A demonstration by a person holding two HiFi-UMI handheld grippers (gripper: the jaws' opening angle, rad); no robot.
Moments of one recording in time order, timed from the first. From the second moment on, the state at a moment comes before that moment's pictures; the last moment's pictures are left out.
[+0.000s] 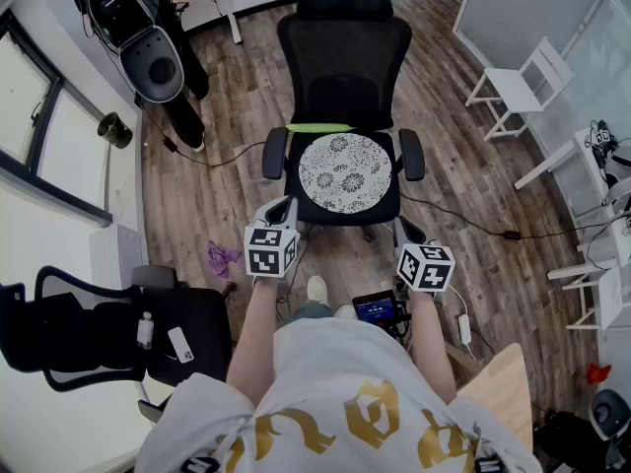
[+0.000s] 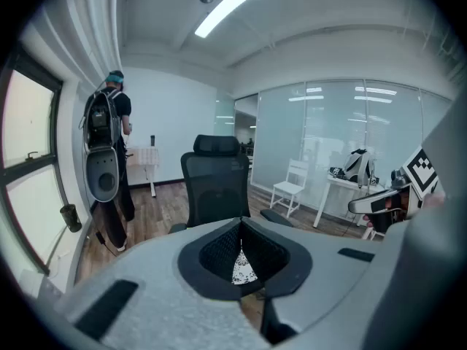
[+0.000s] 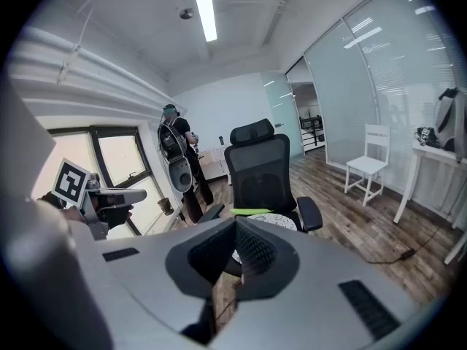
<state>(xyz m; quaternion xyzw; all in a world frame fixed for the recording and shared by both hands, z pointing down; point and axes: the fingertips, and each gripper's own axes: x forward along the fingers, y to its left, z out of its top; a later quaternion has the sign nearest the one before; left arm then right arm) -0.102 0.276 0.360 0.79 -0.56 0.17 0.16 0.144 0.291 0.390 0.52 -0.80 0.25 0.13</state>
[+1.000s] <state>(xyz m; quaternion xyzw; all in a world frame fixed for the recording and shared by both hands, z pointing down) -0.126 0.296 0.365 0.77 -0.59 0.15 0.18 0.147 0.293 0.403 0.54 -0.79 0.25 0.14</state>
